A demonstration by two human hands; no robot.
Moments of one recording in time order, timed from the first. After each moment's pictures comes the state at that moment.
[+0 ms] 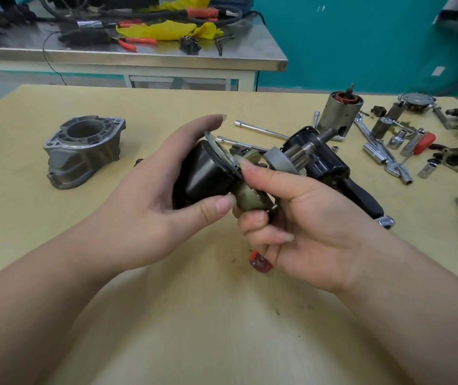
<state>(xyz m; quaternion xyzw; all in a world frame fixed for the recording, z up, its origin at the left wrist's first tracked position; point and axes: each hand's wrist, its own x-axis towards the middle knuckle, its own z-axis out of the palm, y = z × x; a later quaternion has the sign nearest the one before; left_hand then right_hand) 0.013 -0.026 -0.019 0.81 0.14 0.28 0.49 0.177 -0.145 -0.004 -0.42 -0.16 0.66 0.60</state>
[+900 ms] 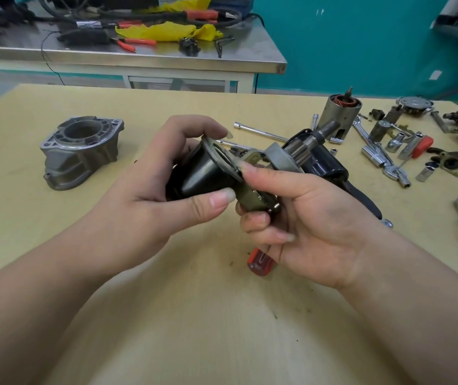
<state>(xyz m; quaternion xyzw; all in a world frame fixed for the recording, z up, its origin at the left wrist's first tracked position) 0.012 -0.022 -0.018 0.78 0.08 0.28 0.56 0.185 -0.146 -0.001 -0.44 -0.20 0.65 0.59</state>
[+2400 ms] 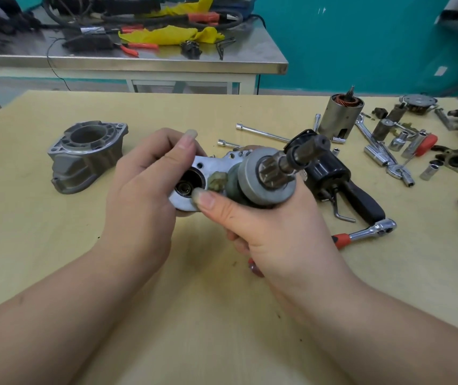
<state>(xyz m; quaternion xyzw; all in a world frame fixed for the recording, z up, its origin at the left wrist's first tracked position) 0.031 -0.035 -0.023 0.63 0.24 0.46 0.58 0.144 -0.142 -0.022 -0.52 -0.36 0.35 0.69</state>
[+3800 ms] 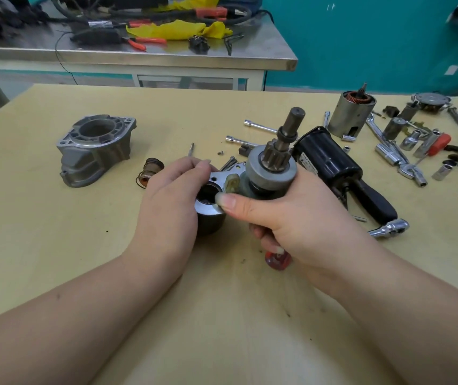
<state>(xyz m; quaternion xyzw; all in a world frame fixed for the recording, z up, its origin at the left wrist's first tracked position) 0.041 -0.036 -0.047 0.59 0.33 0.43 0.60 0.171 -0.138 -0.020 -0.64 -0.37 0.41 0.53</state>
